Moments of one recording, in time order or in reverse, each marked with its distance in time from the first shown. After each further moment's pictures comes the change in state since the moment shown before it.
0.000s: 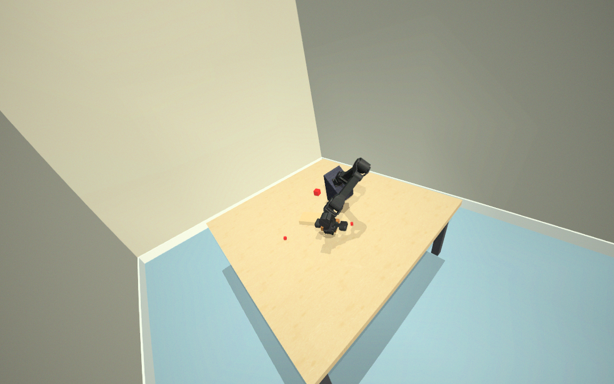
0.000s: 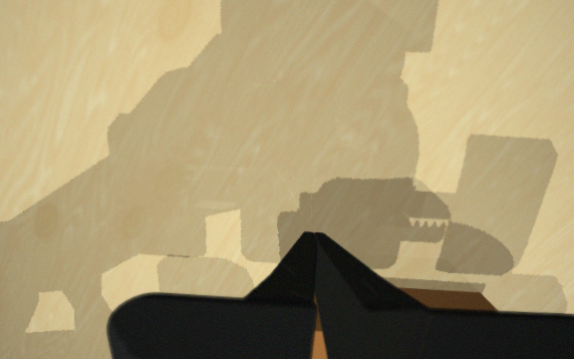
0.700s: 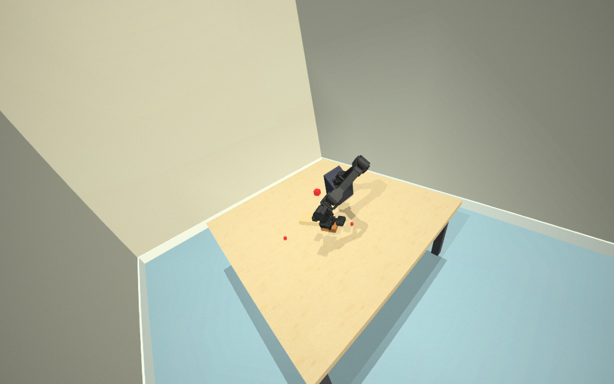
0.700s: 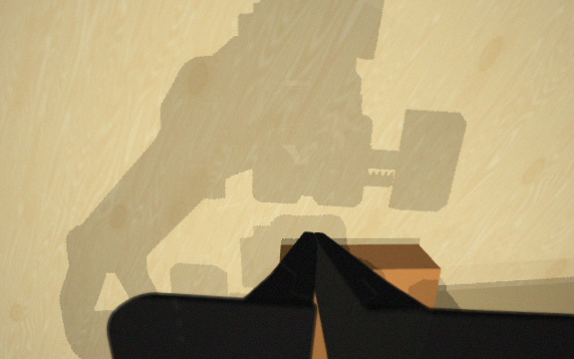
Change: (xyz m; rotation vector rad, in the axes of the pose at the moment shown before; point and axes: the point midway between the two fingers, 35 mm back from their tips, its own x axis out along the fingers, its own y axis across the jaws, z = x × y) arm -0.054 -0.005 0.013 0.077 0.005 -0.009
